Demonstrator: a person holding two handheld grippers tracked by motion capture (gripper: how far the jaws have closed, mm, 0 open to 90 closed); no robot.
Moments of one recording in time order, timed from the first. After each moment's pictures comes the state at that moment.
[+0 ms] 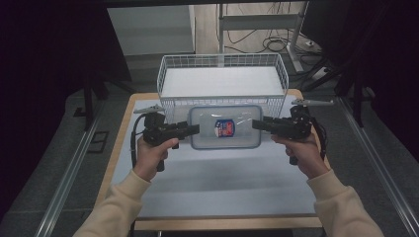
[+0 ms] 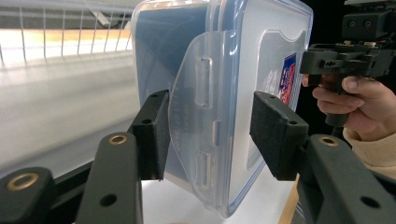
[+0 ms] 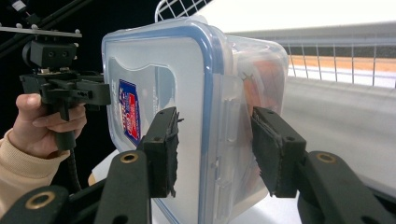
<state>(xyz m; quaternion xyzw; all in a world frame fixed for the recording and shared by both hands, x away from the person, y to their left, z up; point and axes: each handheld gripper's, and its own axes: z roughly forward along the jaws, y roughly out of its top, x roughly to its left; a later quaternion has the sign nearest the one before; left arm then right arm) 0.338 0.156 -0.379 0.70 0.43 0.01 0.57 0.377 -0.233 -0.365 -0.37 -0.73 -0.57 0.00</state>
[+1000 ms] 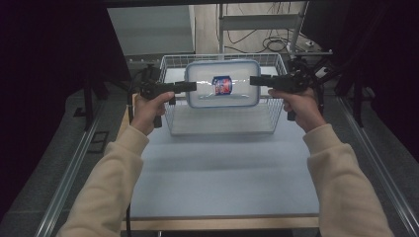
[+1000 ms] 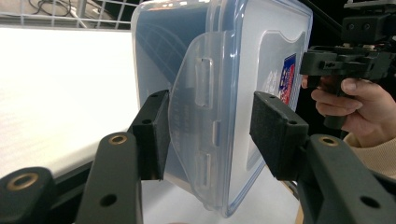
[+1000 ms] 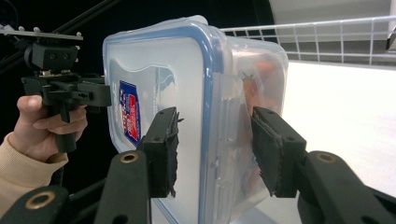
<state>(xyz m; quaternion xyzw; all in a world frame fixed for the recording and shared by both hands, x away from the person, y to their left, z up) 0.429 0.175 -0.319 0.69 0.43 0.00 0.59 0.458 -0.215 -0.288 -0.38 -0.73 -0.57 -0.02</state>
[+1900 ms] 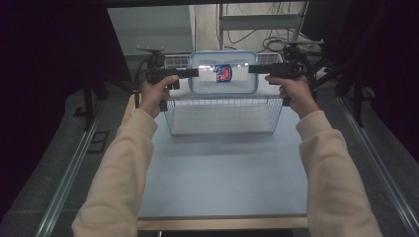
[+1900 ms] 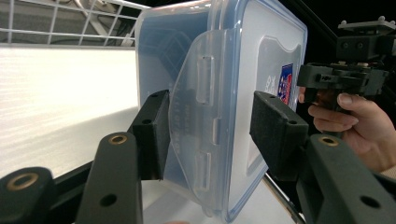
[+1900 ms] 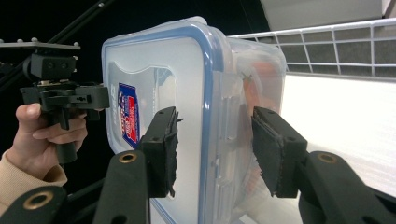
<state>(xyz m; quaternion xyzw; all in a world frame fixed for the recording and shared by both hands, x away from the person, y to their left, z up) 0.485 0.177 -0.322 0.67 0.46 -0.04 0.58 0.513 -0.215 -0.294 -0.43 -0.72 -0.55 0.02</state>
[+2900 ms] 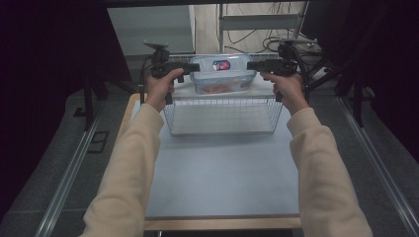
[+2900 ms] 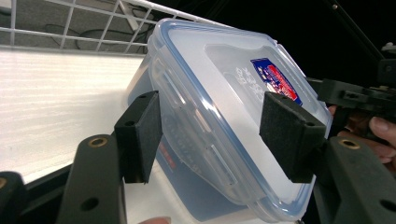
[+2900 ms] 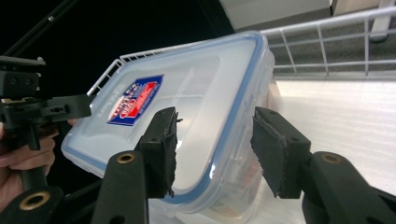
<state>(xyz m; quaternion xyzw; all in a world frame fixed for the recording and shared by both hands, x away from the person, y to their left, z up) 0.512 0.169 -0.327 0.65 0.52 -0.03 0.55 0.530 -0.204 -0.300 -0.50 -0.69 -0.53 -0.02</state>
